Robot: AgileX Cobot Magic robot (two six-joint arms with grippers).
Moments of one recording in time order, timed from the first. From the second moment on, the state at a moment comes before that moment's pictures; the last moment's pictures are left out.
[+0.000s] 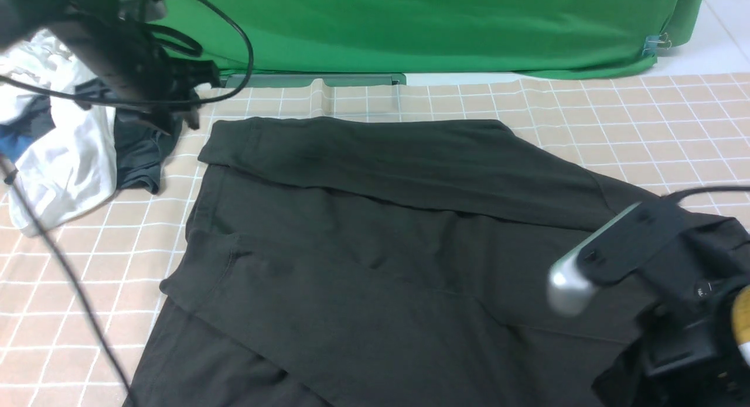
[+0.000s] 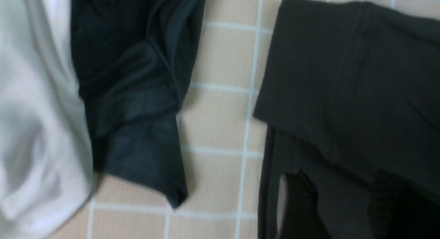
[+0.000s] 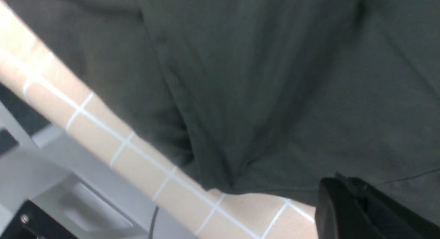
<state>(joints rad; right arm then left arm) 0.84 1.09 -0.87 -0.04 1.02 0.29 -0.03 2.07 -1.75 -0.10 0.92 -0.07</state>
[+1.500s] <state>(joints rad) 0.82 1.05 -0.87 -0.06 1.02 0.29 -0.03 2.09 -1.86 -0.18 1.11 0.07</state>
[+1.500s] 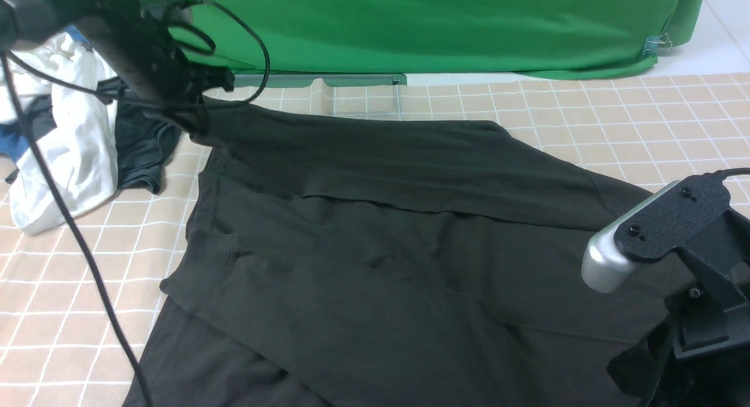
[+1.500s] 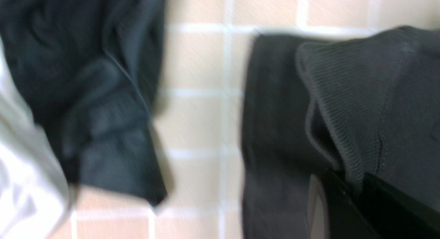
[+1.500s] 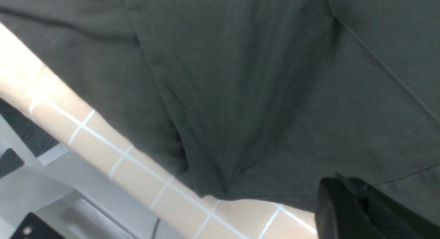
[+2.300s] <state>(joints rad) 0.82 1.05 -0.87 -0.21 0.95 0.28 -0.17 1.64 -1.10 -0.03 1.11 -0.19</state>
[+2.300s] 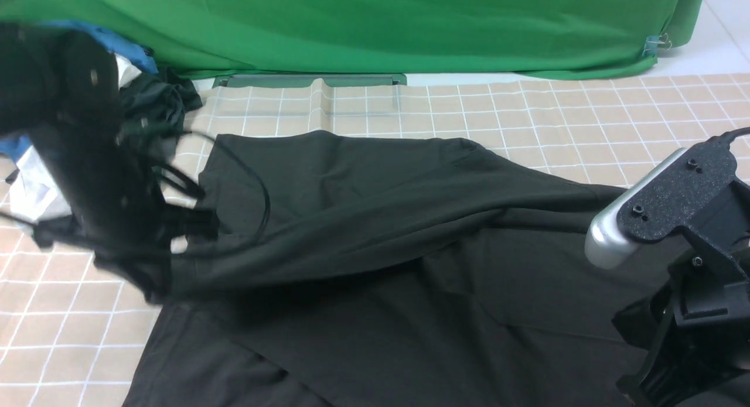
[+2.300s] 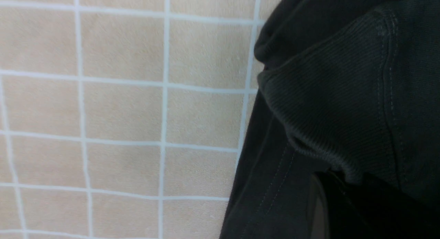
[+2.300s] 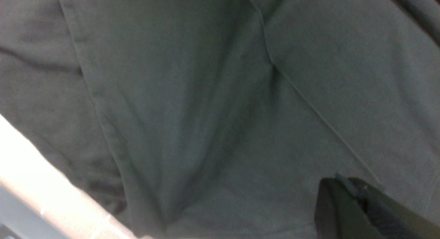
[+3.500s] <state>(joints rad) 0.40 1.05 -0.87 0.05 0.93 0.02 -0.29 1.34 -0.62 0.01 1.08 -0.18</state>
